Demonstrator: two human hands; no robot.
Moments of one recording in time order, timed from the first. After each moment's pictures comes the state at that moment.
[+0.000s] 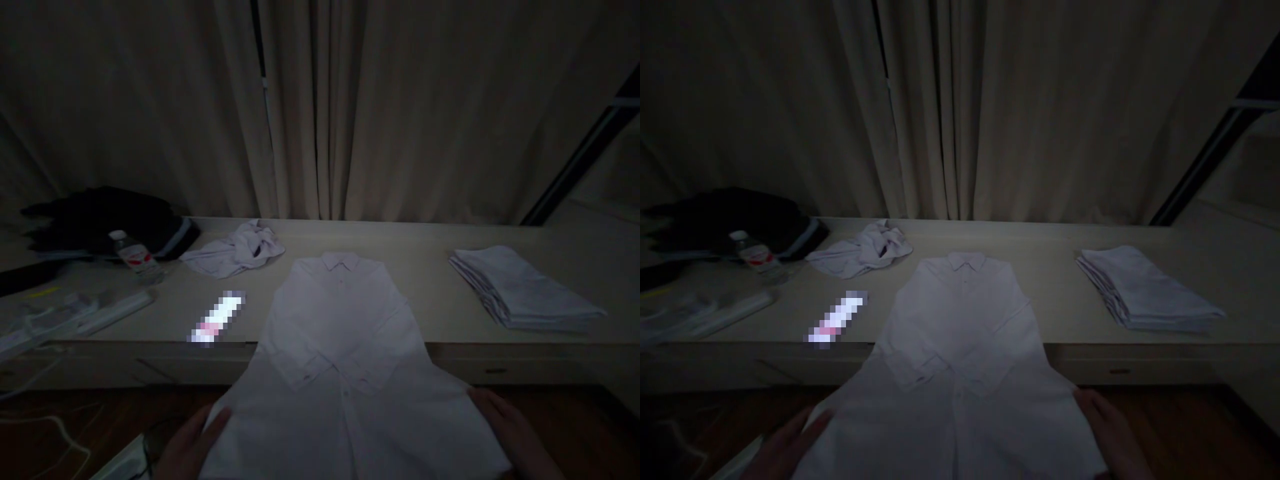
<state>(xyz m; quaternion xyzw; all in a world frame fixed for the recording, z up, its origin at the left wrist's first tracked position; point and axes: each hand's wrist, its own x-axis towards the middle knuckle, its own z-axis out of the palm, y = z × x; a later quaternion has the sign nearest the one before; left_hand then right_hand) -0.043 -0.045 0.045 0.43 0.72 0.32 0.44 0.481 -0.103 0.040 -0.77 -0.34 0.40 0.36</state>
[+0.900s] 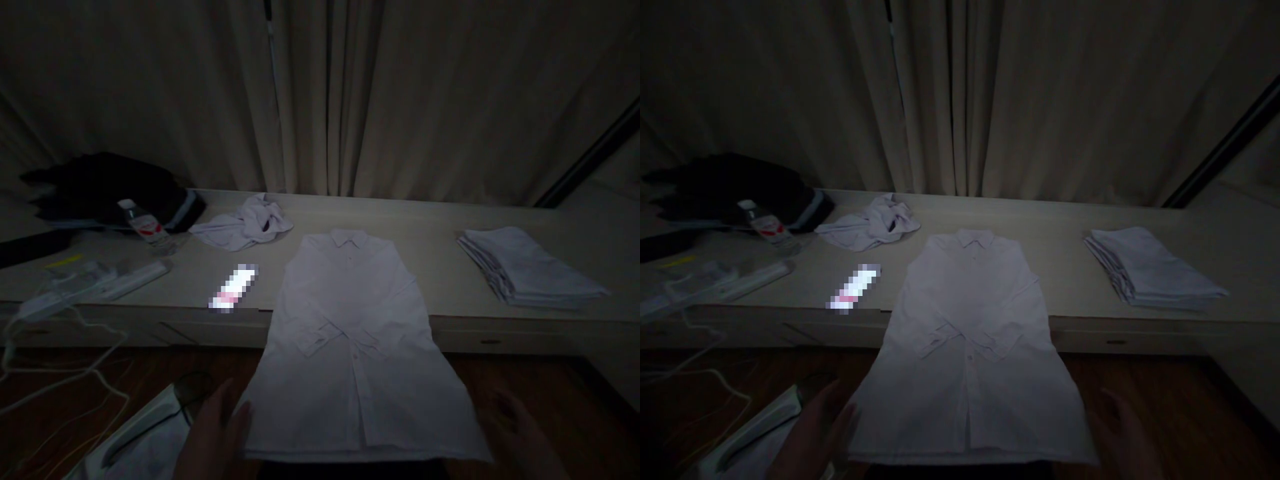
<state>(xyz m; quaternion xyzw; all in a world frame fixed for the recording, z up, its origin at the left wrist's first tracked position) -0.050 -0.091 0.010 0.57 0.75 0.27 0.23 0.480 -0.166 0.005 -0.84 -0.37 0.25 0.32</state>
